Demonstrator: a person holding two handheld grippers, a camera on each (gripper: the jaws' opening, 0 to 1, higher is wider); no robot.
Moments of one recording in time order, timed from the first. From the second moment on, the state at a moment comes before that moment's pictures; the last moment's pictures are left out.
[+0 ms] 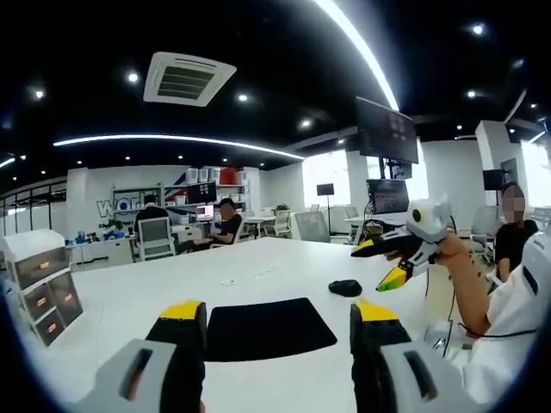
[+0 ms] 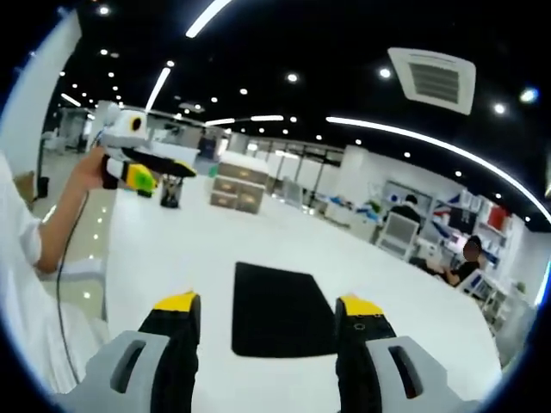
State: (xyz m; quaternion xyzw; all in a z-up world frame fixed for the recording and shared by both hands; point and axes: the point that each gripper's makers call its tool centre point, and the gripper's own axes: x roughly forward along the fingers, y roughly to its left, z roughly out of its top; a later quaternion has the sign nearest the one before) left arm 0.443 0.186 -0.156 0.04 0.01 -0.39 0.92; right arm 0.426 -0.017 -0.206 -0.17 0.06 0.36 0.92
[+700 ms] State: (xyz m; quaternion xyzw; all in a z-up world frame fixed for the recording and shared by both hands) left arm 0.446 0.185 -0.157 0.04 0.01 -0.39 0.92; right arm 0.438 0.000 -0.232 -0.17 0.09 0.37 0.91
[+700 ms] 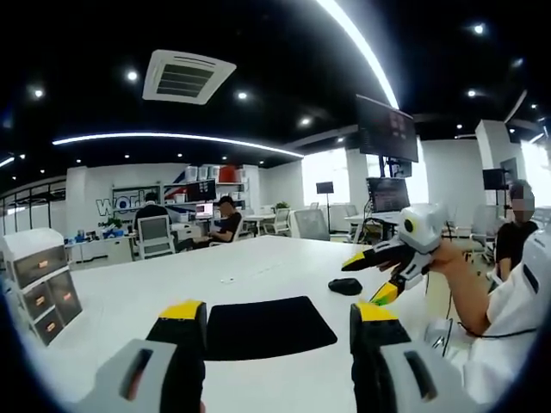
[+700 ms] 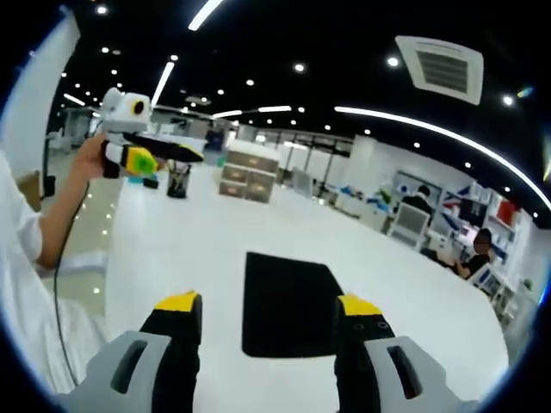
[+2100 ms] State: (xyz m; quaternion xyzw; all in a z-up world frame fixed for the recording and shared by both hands) left arm 0.444 0.187 -0.159 0.04 0.02 -0.39 0.92; right arm 0.462 0.012 -0.322 -0.18 0.19 0.39 0.88
